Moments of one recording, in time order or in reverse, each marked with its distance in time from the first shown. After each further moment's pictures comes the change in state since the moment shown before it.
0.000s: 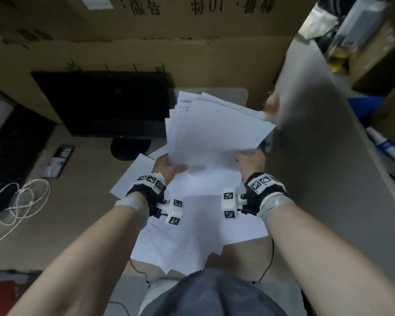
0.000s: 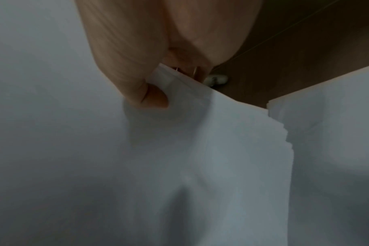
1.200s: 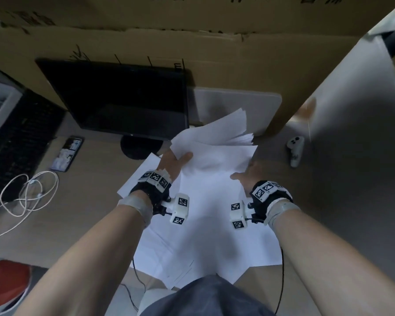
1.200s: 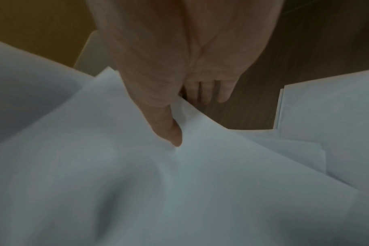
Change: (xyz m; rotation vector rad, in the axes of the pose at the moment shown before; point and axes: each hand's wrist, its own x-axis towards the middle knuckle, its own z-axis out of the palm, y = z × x) left_hand 0.094 -0.014 -0.019 -0.150 0.045 -0.005; right_hand 0.082 0.017 0.069 -0.590 -0.404 0.170
